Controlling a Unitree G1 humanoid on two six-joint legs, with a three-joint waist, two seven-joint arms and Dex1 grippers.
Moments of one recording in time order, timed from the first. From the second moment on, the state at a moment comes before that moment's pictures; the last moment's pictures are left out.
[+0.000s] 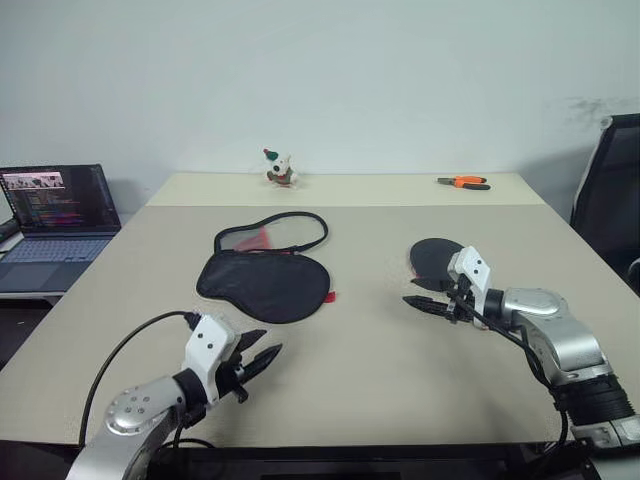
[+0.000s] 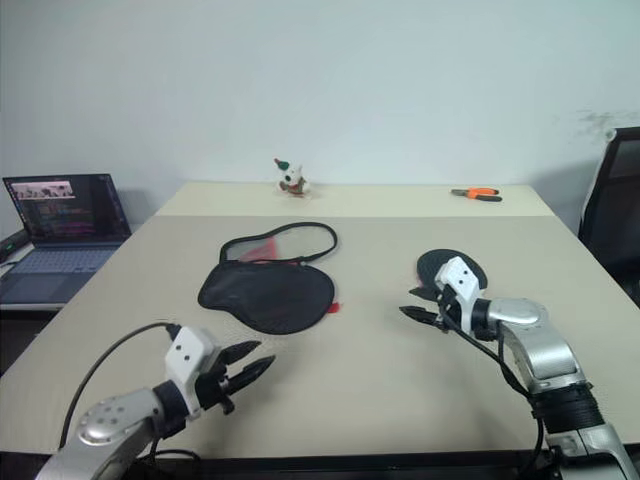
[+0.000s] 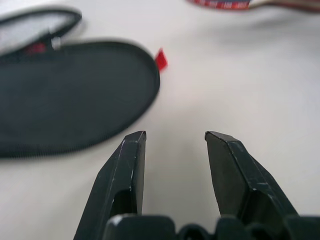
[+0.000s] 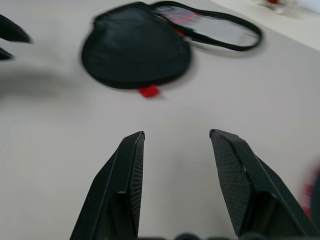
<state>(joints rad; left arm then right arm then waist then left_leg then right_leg) 0.11 0.59 0.15 -0.46 -0.35 0.43 -0.63 -0.52 -0.59 0.07 0.00 0.30 0.43 0.97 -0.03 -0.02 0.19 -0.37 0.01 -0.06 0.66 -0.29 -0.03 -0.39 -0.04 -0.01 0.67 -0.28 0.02</state>
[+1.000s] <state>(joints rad) -0.36 0.68 0.05 0.13 -0.27 0.25 -0.90 -0.41 -0.49 0.15 -0.32 0.41 0.63 0.85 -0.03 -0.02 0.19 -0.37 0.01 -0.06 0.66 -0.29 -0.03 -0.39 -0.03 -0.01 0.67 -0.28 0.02</state>
